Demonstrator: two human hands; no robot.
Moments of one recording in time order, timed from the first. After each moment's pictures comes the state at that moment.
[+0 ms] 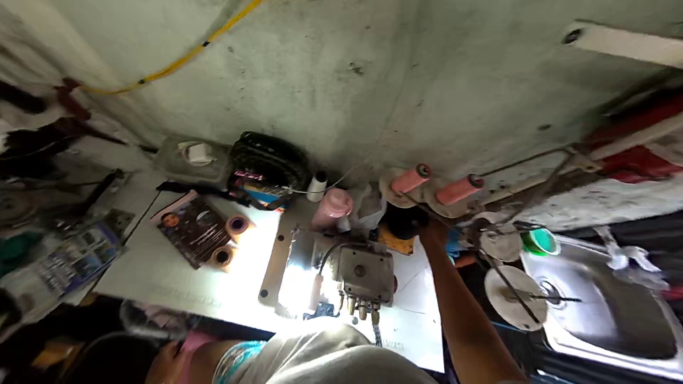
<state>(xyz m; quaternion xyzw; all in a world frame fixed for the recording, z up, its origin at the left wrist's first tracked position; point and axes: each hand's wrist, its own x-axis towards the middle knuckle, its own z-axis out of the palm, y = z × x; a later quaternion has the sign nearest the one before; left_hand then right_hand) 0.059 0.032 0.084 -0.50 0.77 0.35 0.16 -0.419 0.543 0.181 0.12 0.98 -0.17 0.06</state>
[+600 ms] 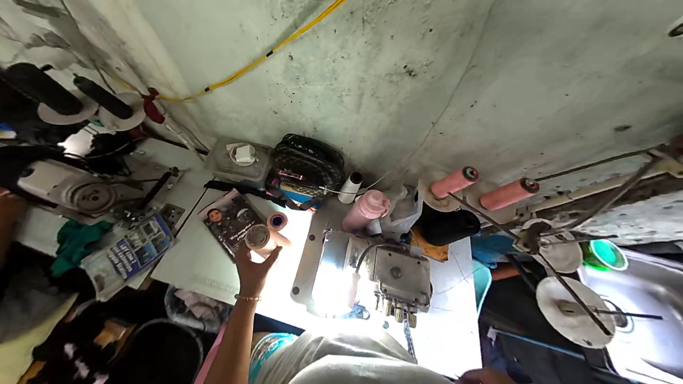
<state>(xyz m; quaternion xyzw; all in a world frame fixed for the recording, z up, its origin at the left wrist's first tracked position) -0.146 0.077 0.184 -0.28 0.77 0.49 -0.31 -0.161 0.592 0.238 -0.10 0.84 -0.23 0.47</state>
